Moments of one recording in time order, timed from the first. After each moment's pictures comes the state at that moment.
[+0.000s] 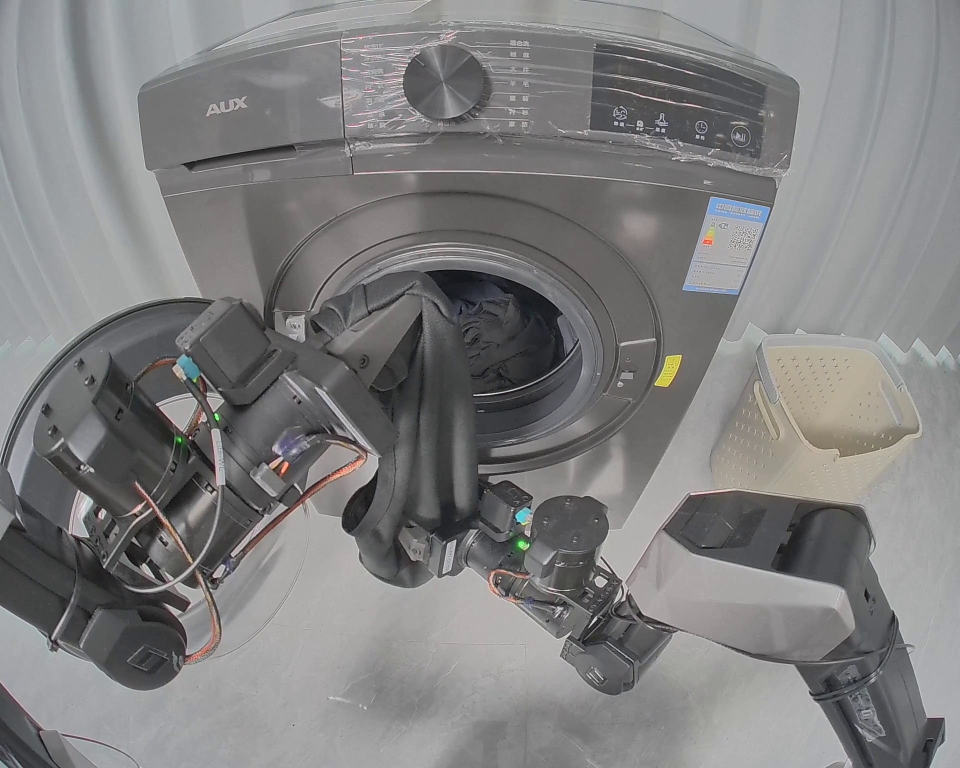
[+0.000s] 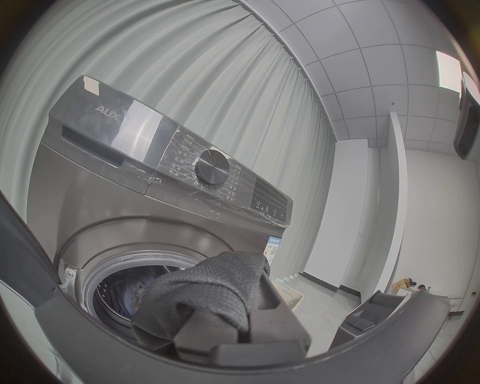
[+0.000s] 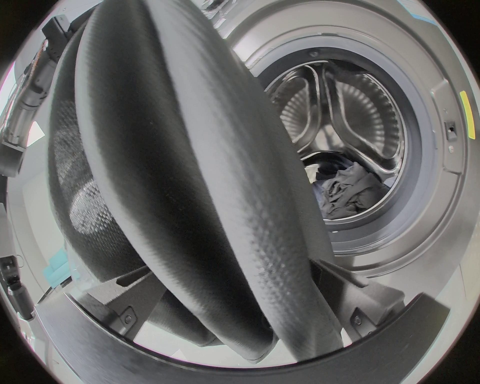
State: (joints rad) left arm -0.63 1.71 -0.59 -1.55 -0.11 -0.19; right arm 0.80 2.55 -1.15 -1.48 -0.05 0.17
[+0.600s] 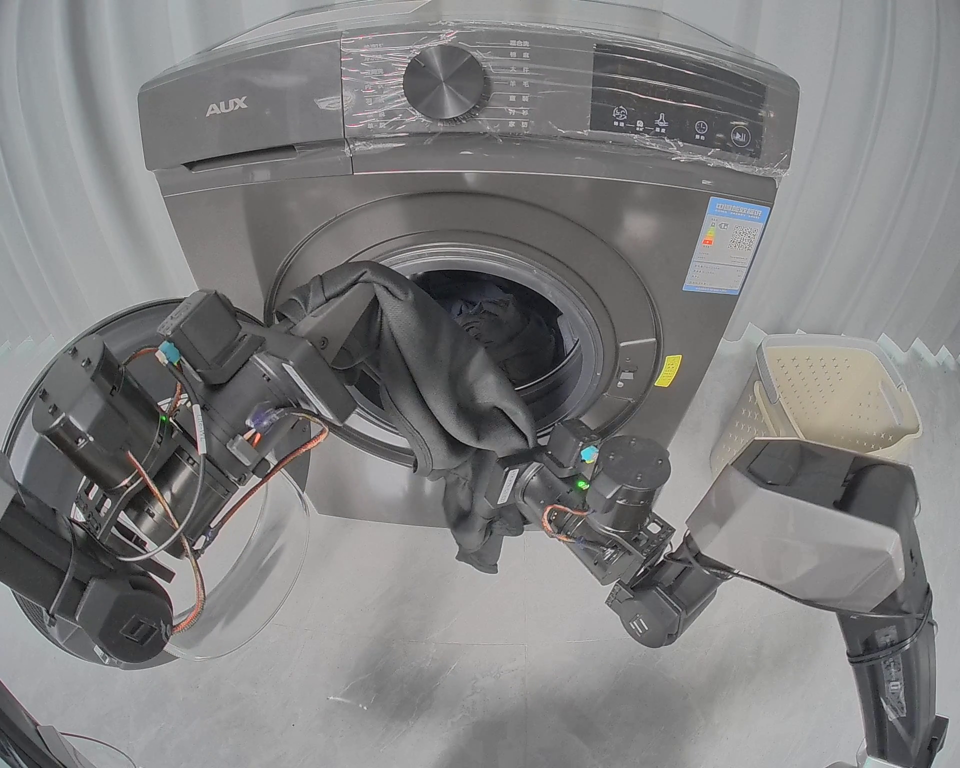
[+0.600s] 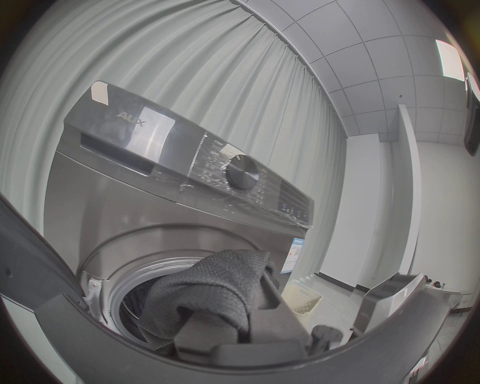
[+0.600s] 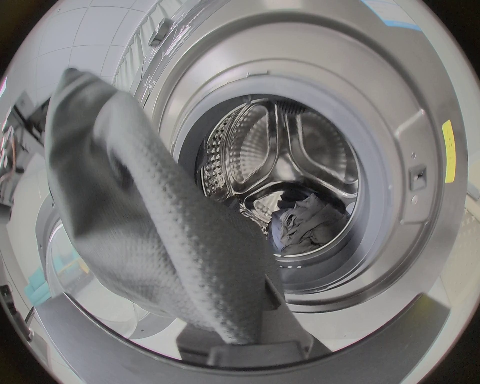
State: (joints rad) left arm -0.53 1.71 -0.59 -1.55 -0.11 -0.19; right arm 0.68 2.45 -1.12 -1.48 -0.11 0.21
